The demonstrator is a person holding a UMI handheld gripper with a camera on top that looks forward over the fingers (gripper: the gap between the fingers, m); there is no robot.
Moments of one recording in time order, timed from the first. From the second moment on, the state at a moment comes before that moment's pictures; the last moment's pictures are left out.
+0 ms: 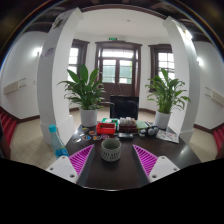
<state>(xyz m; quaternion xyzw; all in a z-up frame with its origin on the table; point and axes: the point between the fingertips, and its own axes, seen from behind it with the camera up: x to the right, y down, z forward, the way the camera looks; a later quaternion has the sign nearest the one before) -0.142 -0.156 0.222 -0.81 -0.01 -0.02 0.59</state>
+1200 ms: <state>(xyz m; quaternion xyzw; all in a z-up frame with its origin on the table) -0.383 -0.044 0.105 -0.75 -0.07 0.05 0.66</state>
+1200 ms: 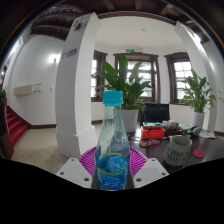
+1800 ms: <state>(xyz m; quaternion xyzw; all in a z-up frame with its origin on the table) -0.349 0.007 0.163 -0.68 0.22 0.32 0.62</state>
